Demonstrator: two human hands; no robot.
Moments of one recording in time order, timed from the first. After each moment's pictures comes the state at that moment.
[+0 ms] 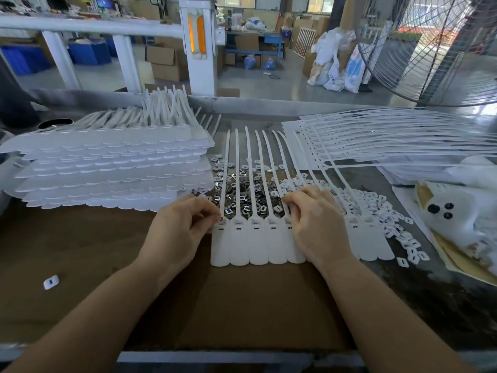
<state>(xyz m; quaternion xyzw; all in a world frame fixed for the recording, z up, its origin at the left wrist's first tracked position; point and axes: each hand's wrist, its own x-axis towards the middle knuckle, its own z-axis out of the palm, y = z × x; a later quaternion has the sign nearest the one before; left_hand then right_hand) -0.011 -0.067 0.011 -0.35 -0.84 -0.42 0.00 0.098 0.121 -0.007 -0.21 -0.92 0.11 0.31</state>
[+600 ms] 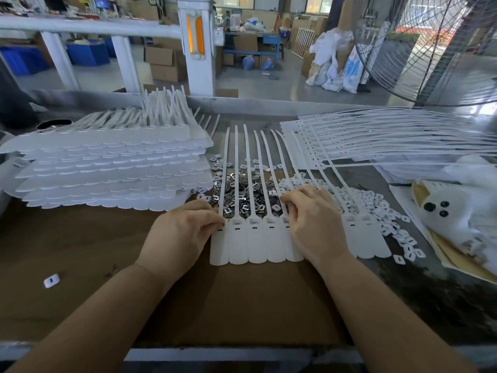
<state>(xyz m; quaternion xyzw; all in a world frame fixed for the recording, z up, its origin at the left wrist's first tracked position) -0.006 -0.068 0.008 -0.46 -0.83 -0.30 0.10 0.099 0.120 -0.007 -0.22 -0.92 0.11 0.31</state>
